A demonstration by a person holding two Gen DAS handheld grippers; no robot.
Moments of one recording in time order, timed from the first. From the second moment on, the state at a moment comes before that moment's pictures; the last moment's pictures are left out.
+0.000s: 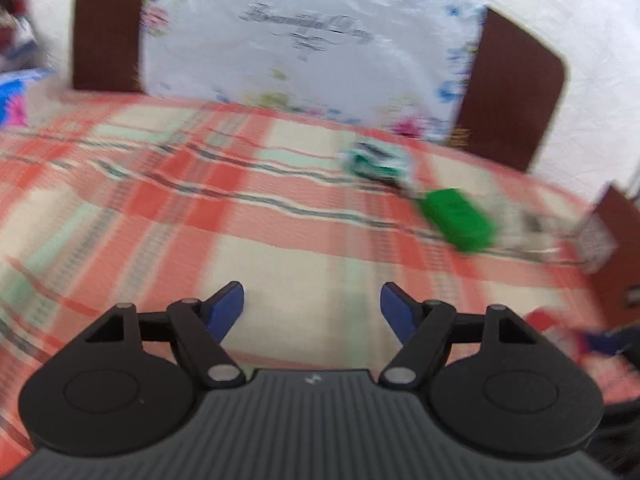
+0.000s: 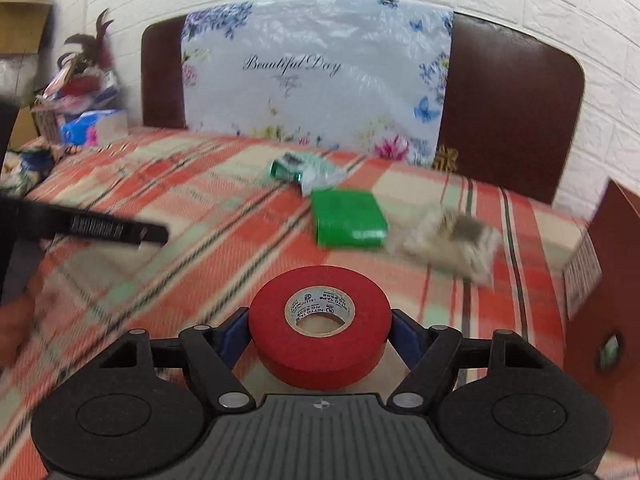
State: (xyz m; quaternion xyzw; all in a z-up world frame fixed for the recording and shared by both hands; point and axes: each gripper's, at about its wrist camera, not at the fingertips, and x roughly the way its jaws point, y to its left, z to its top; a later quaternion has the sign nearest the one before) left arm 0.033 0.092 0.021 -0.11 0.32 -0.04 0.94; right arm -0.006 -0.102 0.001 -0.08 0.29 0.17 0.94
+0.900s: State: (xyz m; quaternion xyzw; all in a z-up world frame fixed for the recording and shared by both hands) left arm 0.033 -0.120 0.152 0.01 0.28 -0.29 0.92; right arm -0.042 -0.185 0.062 -0.03 0.15 0.07 0.99
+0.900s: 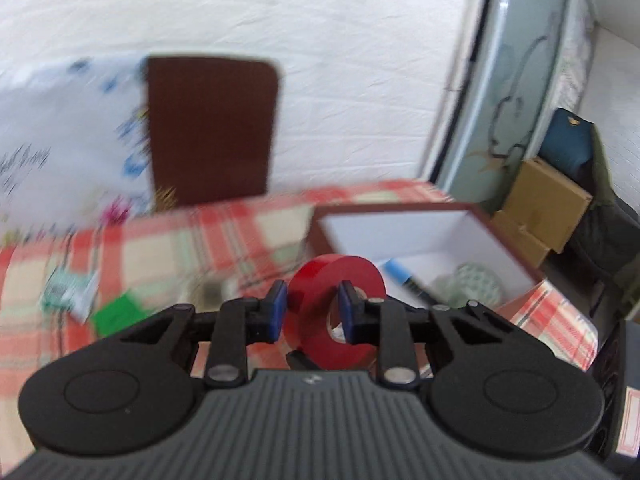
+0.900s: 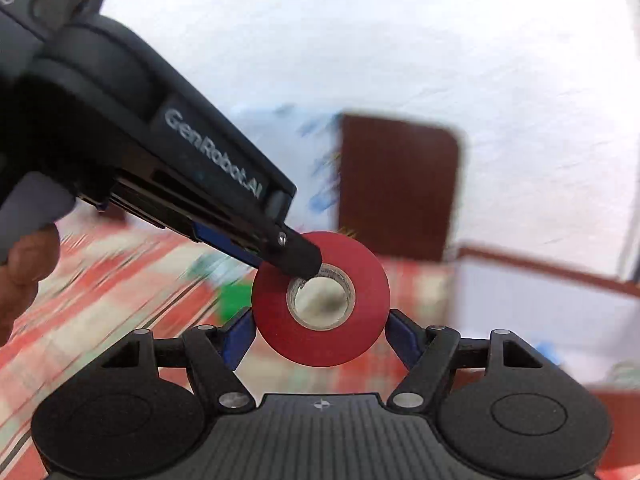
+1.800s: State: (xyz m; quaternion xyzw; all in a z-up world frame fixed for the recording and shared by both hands) left arm 0.054 -0.240 0.122 0.07 0.29 -0.31 0.90; right arm -0.027 -0.331 0.050 0.04 0.17 -0.08 0.98
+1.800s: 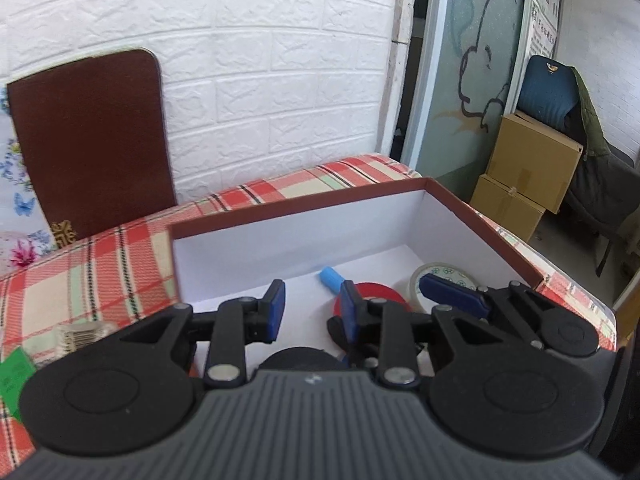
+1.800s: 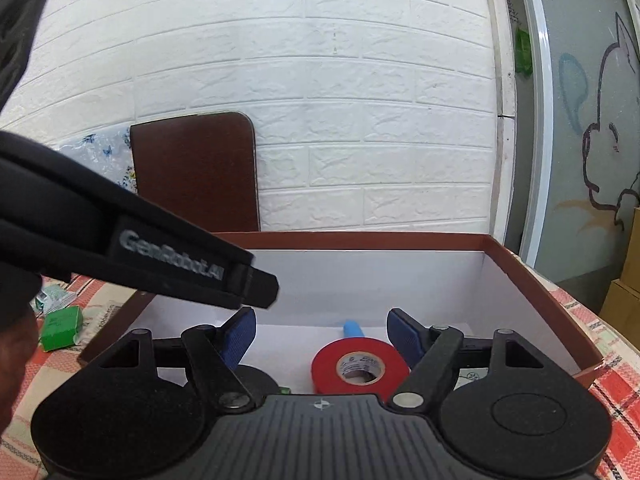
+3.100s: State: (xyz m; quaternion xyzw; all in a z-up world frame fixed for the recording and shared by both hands) left arm 0.051 0.095 0.010 -0.04 0.32 0.02 0.95; right arm -0.002 -0.111 0.043 -0.06 0.24 0.13 0.96
